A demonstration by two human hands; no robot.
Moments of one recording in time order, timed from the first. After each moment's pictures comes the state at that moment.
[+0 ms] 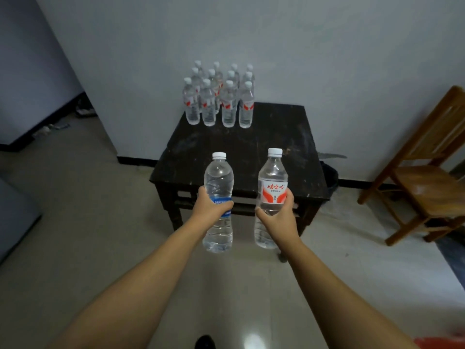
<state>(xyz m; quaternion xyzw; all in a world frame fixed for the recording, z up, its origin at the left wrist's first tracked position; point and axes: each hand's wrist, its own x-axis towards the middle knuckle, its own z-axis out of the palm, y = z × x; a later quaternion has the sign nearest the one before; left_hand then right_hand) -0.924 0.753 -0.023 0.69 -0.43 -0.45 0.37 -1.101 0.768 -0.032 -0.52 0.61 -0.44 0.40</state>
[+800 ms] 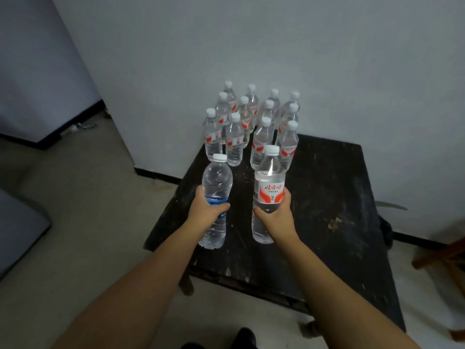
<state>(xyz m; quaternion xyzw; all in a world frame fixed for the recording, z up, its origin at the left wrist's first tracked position) -0.838 0.454 -0.031 0.72 -0.36 -0.41 0.43 -1.014 0.429 -0.039 -0.55 0.55 -0.40 0.48</state>
